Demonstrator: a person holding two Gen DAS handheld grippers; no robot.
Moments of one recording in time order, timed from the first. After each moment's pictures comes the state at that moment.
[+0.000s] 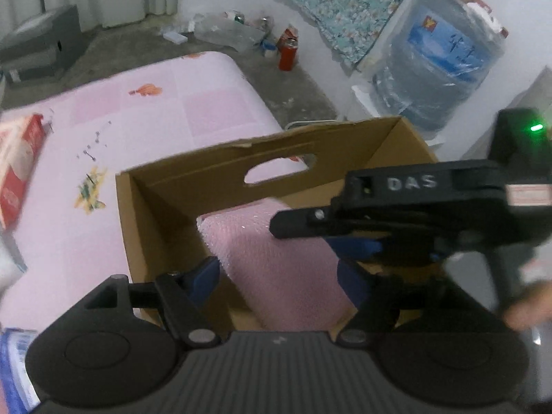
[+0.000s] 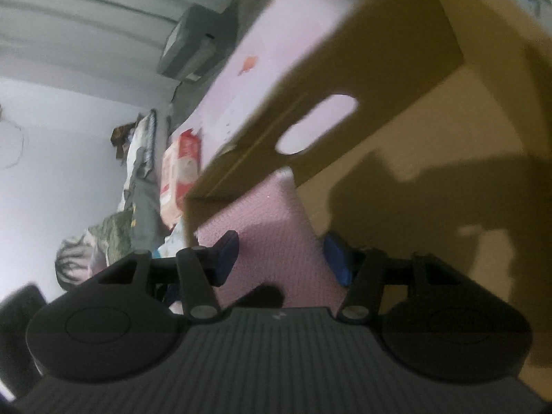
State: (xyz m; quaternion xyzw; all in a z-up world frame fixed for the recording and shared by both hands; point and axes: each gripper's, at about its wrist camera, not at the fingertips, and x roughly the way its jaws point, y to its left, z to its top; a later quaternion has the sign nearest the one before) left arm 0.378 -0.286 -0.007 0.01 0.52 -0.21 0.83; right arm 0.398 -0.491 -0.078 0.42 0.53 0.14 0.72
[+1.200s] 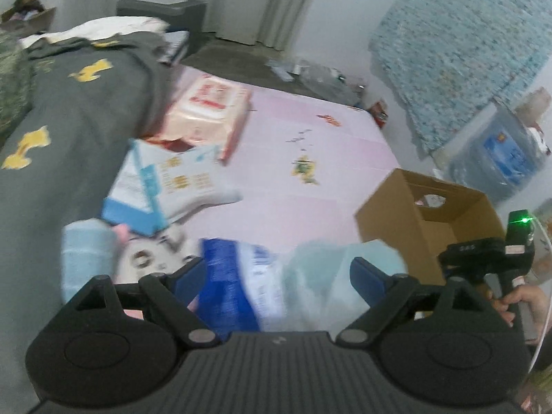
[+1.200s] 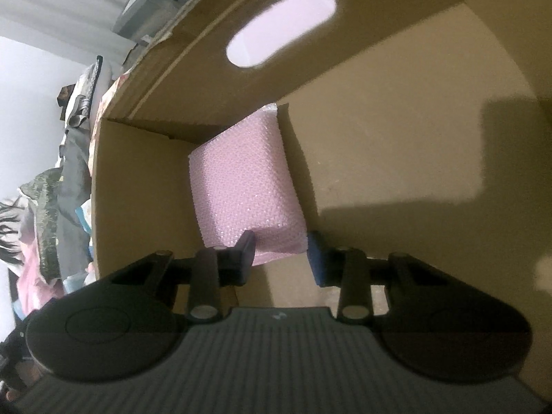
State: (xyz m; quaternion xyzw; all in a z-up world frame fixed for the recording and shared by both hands) left arm 0.279 -0.011 0.021 -0.12 0.45 -0.08 0.88; right arm 0.380 -0.420 -0.123 0.31 0.59 0.10 0.74
